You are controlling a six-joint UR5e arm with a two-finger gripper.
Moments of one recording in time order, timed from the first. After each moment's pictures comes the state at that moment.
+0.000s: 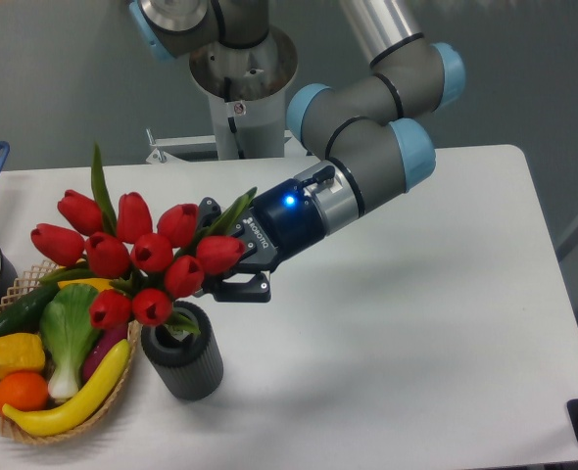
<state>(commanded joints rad) 2.53 -1.93 -1.71 -0.79 0.04 1.29</state>
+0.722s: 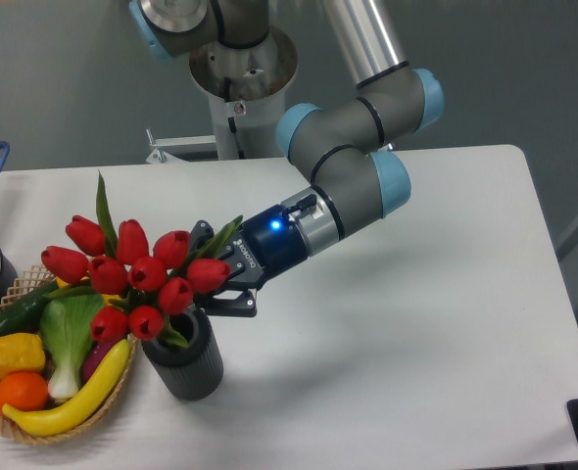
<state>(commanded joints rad) 2.53 -1.98 -1.80 -0.79 0.04 1.45</state>
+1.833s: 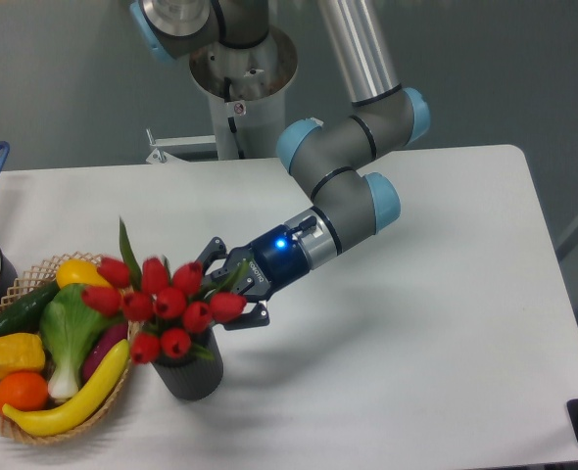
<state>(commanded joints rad) 2.57 -2.02 -1.91 -0.79 0.07 1.57</state>
